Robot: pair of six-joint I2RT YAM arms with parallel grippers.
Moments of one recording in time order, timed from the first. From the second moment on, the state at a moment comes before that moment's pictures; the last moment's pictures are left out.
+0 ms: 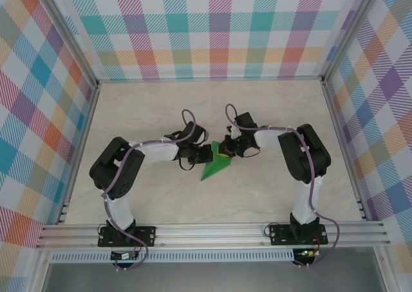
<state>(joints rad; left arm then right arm) -0.65 1.82 1.03 -0.21 0.32 -0.69 0.46 1.97 1.08 -0.21 -0.63 0.67</state>
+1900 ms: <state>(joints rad) -0.72 1.68 0.74 0.00 0.30 -1.03 0.47 1.98 1.12 -0.28 -0.61 0.67</state>
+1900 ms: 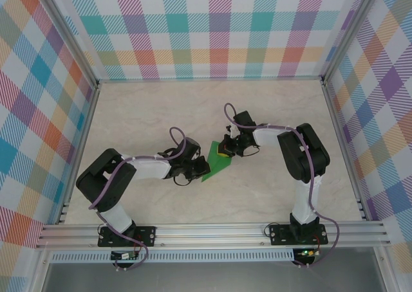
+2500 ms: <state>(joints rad) -0.72 1.63 0.70 -0.04 0.30 -1.01 0.47 1.99 1.13 -0.29 -0.61 0.67</state>
